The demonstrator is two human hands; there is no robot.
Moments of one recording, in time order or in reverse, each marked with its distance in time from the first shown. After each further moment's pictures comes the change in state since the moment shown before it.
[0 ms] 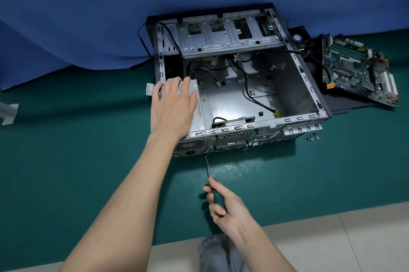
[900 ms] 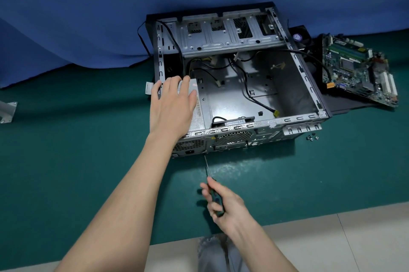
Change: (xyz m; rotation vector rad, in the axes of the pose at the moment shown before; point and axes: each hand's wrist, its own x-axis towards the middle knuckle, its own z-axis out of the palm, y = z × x) left_hand 0.000 0.000 0.000 0.000 0.008 0.000; right_hand 0.000 0.000 0.003 -0.027 0.004 -0.020
